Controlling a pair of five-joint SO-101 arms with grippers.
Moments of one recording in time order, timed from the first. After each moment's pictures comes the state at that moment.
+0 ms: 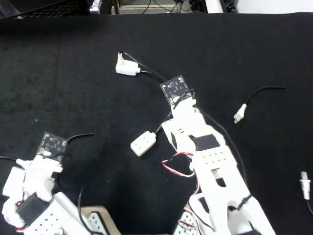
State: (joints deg) left arm -52.1 -97.8 84.2 81.1 -66.2; right arm -14.0 -40.2 65.8 34.2 11.9
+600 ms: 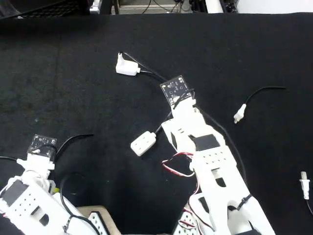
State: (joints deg) left arm -56.8 -65.5 85.2 68.6 -63.3; right arm -14.0 -40.2 65.8 34.2 11.9
